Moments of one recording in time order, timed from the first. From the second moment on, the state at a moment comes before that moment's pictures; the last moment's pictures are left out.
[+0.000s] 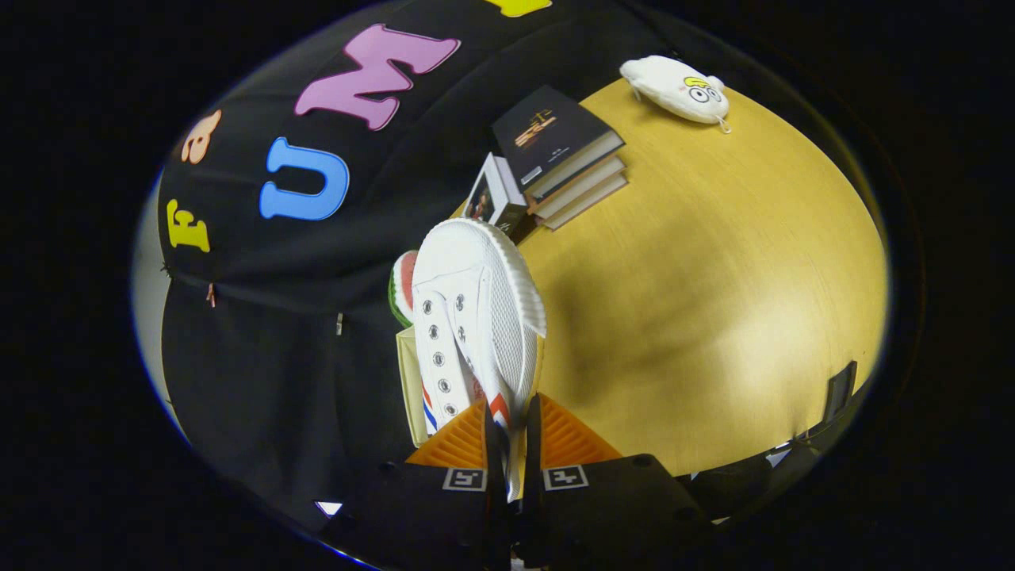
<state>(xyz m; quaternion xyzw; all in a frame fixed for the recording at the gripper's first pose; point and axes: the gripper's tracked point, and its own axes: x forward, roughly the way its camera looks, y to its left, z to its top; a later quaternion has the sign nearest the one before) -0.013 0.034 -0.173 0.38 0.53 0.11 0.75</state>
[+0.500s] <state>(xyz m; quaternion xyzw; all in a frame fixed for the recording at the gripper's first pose) -0.003 0.189 -0.197 0.33 0.55 0.13 0.76</state>
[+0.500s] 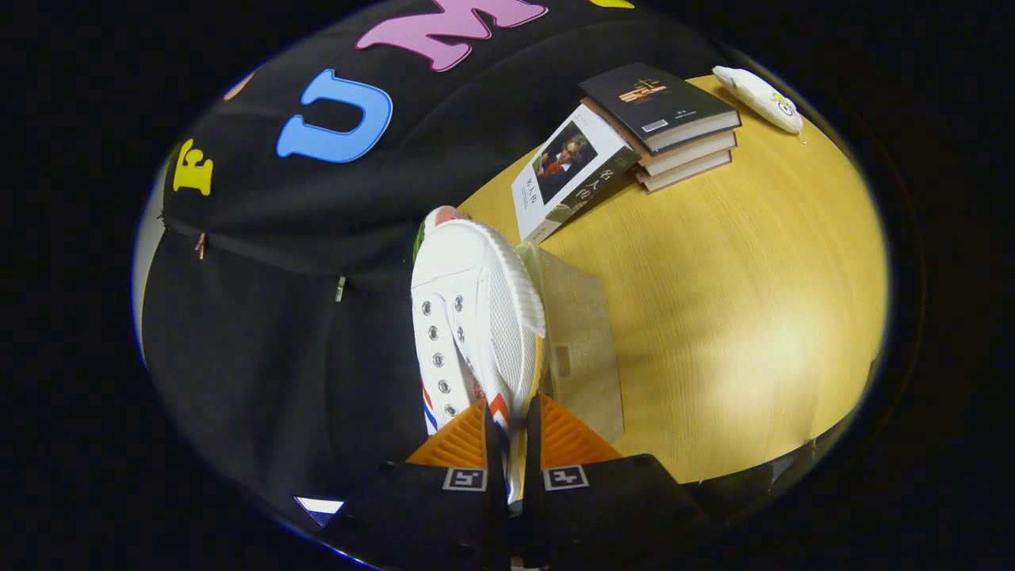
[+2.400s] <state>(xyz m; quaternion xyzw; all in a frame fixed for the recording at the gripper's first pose) 0.021 0.086 -0.059 0.17 0.33 0.14 0.92</state>
